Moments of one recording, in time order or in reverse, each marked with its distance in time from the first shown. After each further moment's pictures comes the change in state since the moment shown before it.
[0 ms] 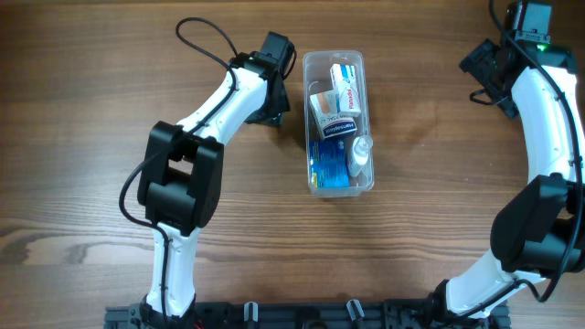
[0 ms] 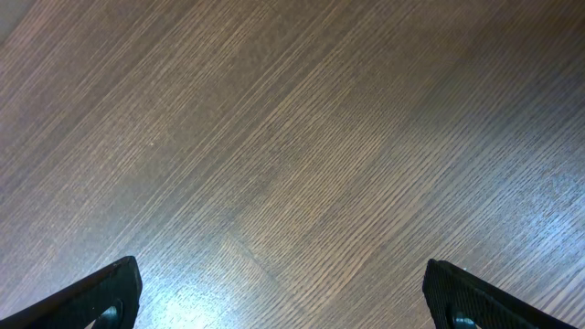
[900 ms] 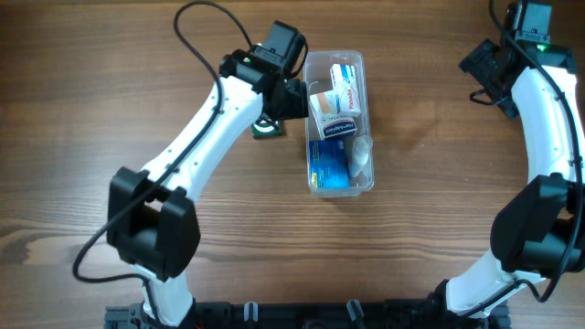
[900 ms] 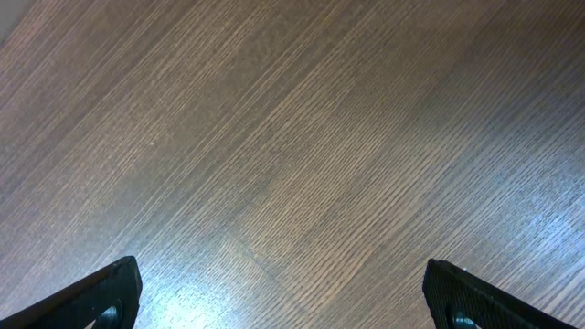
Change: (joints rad) left arm -0.079 -0.291 -0.027 -0.137 0.131 0.103; right arm 0.000 0.000 0.000 0.000 0.000 0.000
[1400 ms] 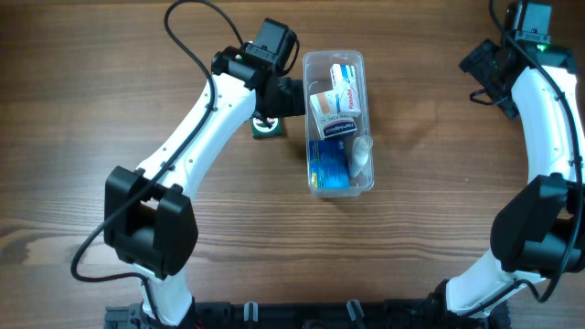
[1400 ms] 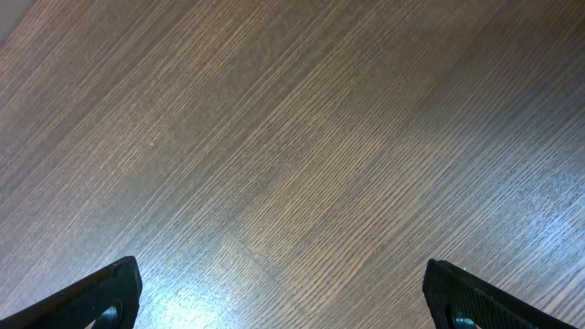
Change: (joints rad) left arm 0.029 0.006 0.000 -0.008 -0.035 0.031; right arm 0.000 0.000 0.000 0.000 0.000 0.000
